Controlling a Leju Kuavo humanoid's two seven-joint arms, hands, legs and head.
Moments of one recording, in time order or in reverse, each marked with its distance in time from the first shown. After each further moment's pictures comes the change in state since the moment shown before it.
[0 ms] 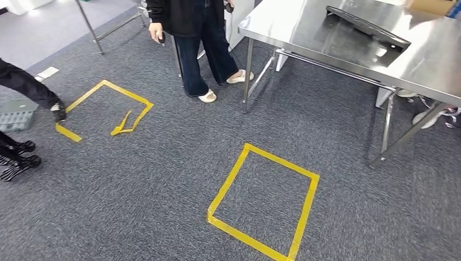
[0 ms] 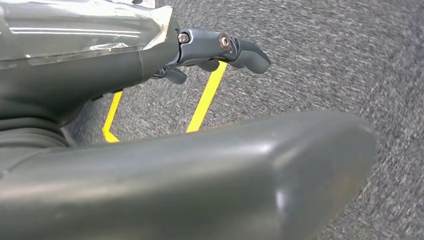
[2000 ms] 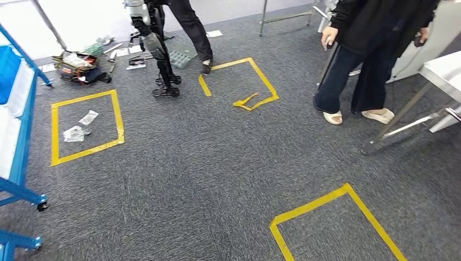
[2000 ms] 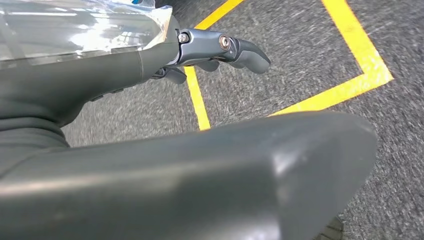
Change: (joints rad) left arm 0.013 0.003 0.023 0.000 -0.005 0.045 0.035; right arm 0.004 0.005 0.057 0.001 0.058 0.062 0.056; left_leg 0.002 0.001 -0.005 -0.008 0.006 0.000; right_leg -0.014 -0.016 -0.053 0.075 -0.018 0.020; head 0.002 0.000
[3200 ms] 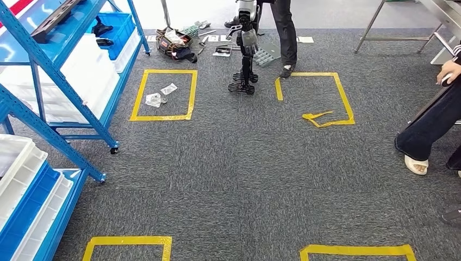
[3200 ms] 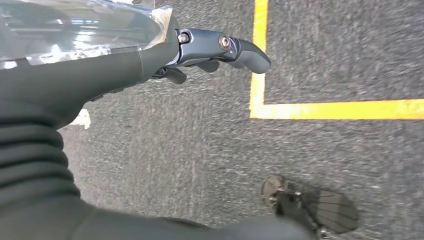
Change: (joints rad) left arm 0.013 -0.008 0.000 0.001 -0.001 -0.029 0.027; right arm 0.017 0.021 0.026 0.005 0.029 0.081 0.017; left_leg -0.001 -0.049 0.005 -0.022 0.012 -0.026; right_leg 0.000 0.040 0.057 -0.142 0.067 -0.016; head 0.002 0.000
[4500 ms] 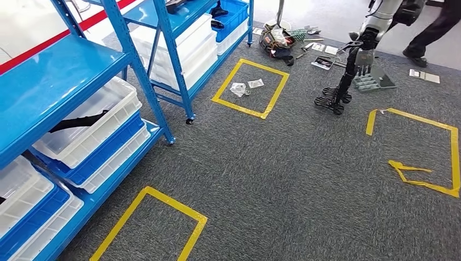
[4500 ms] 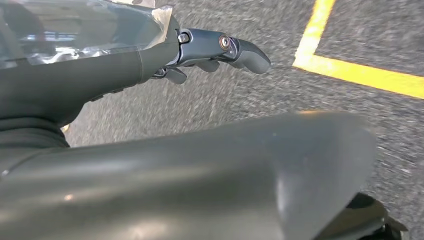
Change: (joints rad) left arm -0.042 -0.024 -0.044 0.005 -0.071 -0.110 0.043; right arm 0.020 0.023 0.072 0.004 0.060 -0.113 -0.013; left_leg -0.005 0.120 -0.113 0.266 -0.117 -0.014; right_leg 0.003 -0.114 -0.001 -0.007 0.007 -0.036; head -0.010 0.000
